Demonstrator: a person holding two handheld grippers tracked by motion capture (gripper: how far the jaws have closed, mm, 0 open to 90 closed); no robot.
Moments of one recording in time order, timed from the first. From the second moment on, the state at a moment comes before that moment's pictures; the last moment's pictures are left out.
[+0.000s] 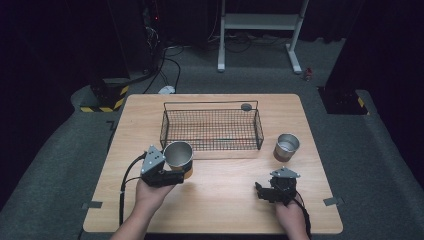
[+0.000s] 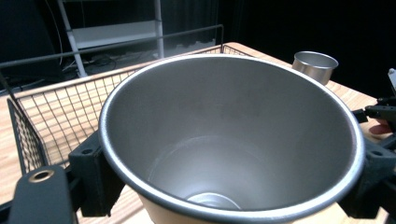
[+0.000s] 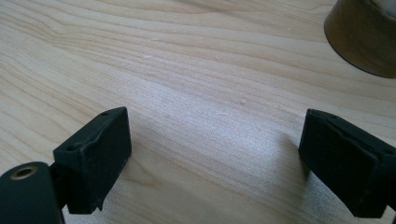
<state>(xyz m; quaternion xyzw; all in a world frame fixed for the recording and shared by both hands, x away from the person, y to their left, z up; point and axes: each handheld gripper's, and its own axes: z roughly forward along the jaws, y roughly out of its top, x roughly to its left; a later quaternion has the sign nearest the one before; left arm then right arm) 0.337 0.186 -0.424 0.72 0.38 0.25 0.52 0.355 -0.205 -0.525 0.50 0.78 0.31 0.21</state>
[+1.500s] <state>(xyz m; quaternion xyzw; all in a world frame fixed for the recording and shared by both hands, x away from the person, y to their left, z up) 0.408 0.169 -0.392 0.68 0.41 0.27 0.54 0.356 -0.206 -0.525 0.49 0.79 0.32 0.21</state>
